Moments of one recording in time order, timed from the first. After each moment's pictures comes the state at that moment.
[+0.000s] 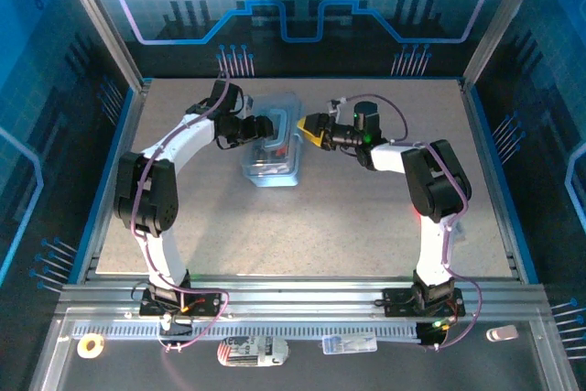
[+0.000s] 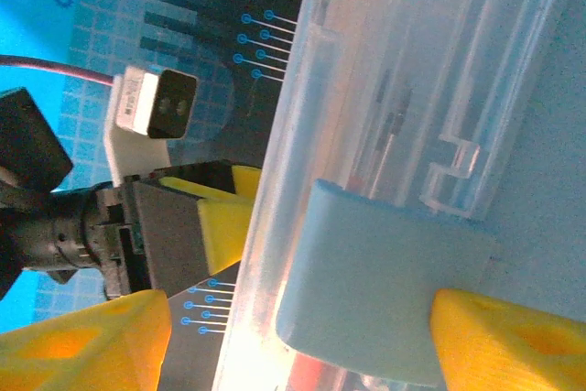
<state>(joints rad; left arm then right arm) -0.19 1.87 1.45 -0.58 0.35 -0.45 0.32 2.03 1.15 0.60 -0.87 1.02</state>
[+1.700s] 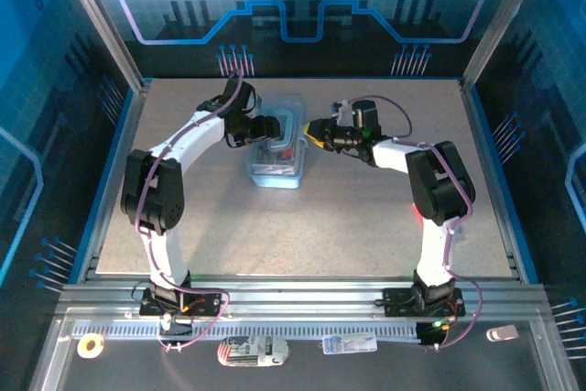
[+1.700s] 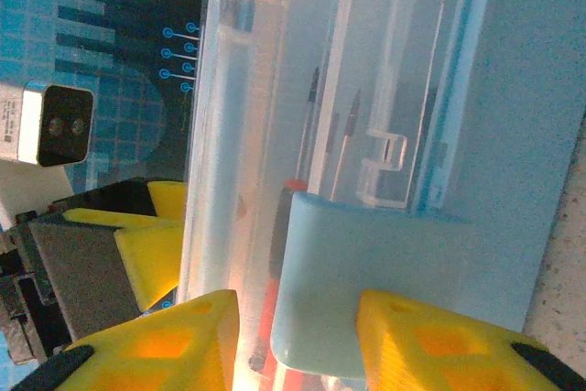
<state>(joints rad) -0.27 1.91 1.52 -0.64 0.24 -0.45 0.31 2.00 1.17 0.36 -0.77 0.94</state>
